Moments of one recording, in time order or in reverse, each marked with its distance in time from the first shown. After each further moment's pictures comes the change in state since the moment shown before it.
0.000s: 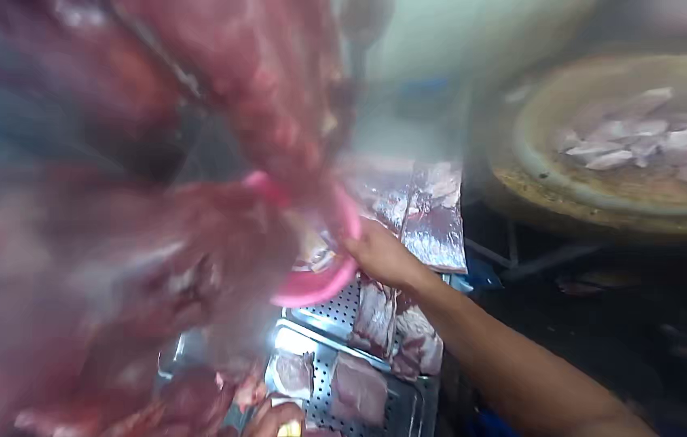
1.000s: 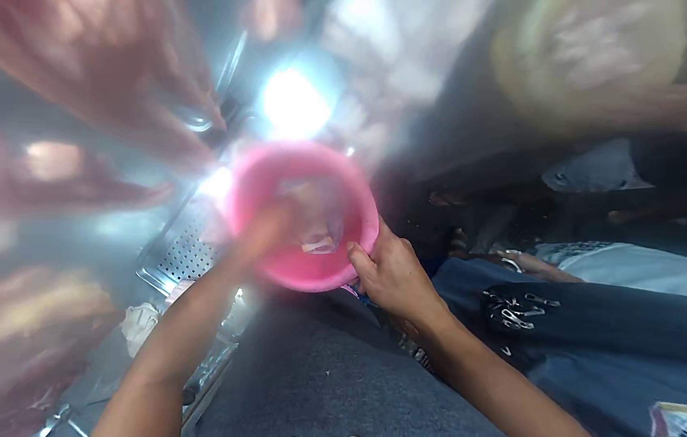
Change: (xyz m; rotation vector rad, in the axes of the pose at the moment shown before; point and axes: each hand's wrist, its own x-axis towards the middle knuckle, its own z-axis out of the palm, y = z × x) left_hand -0.138 -0.055 0.041 0.485 -0.606 -0.164; right_hand -0.385 0.097 0.133 -0.480 -0.075 0.135
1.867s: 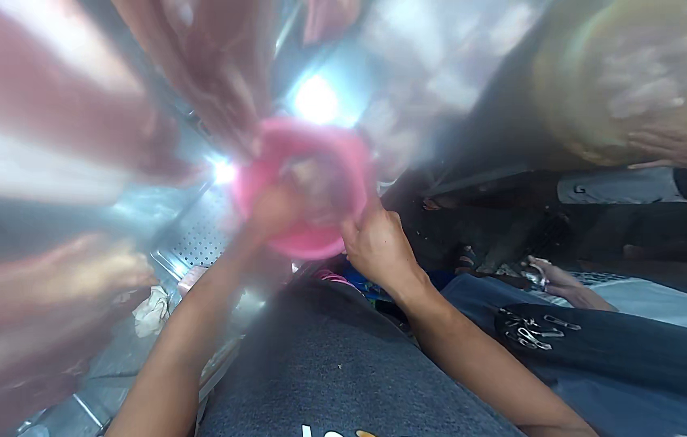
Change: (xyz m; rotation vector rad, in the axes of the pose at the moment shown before) left_hand -0.004 -0.043 -0.014 -0.157 0.223 -0.102; right_hand 0.046 -0.046 0.039 -0.235 0.093 -0.033
